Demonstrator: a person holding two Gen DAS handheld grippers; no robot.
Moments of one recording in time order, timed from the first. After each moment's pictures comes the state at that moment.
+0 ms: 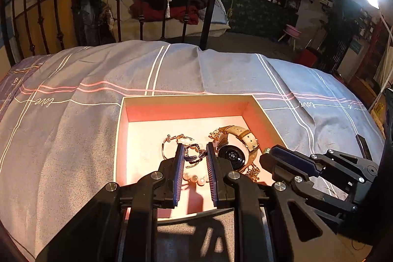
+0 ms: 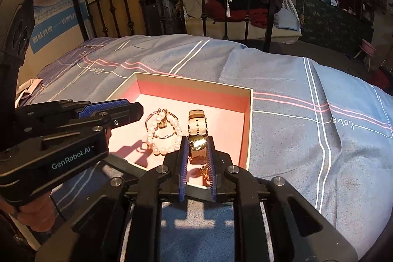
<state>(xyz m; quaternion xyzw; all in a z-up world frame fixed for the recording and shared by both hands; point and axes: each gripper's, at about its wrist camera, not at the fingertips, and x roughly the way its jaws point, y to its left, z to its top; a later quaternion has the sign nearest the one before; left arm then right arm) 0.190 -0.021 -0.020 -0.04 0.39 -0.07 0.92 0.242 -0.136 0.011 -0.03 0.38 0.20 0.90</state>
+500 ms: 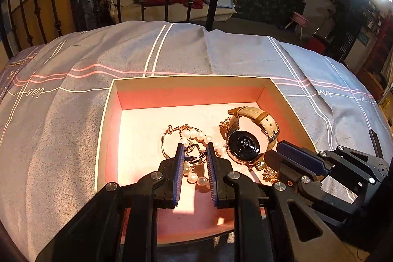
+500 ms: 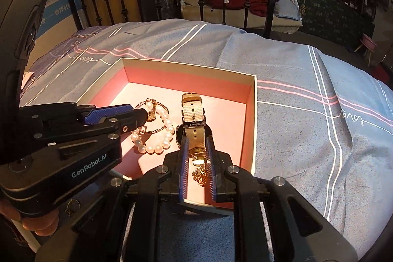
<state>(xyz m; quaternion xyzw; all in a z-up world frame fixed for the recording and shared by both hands) 0.212 -0.020 -0.048 -0.03 0.43 -0.05 0.90 0.257 -0.130 -0.007 -0.04 0.40 0.20 0.89</state>
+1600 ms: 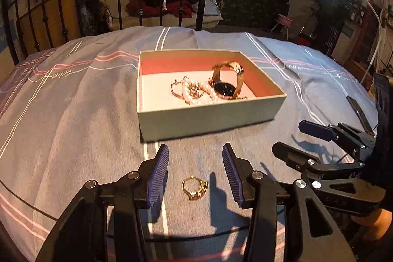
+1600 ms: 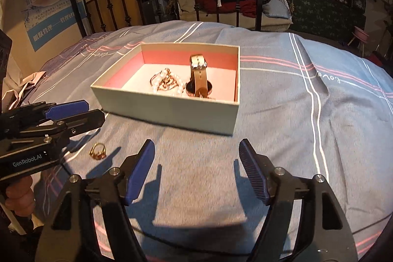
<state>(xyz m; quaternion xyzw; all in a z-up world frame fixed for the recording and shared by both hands) 0.089 -0.010 -0.043 0.00 0.40 -0.08 0.91 0.153 -0.163 -0.016 0.00 0.39 0.20 0.90</state>
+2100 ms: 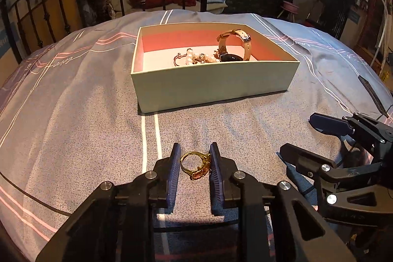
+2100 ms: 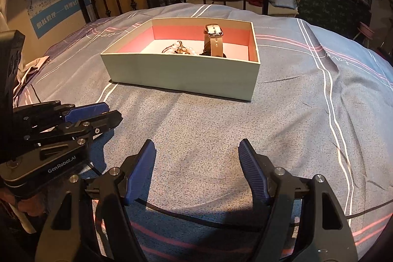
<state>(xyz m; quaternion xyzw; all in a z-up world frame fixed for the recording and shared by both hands) 0.088 -0.015 -0.071 0.02 0.42 -0.06 0.91 0.143 -0.150 -0.032 -0.02 0.41 0.21 0.89</state>
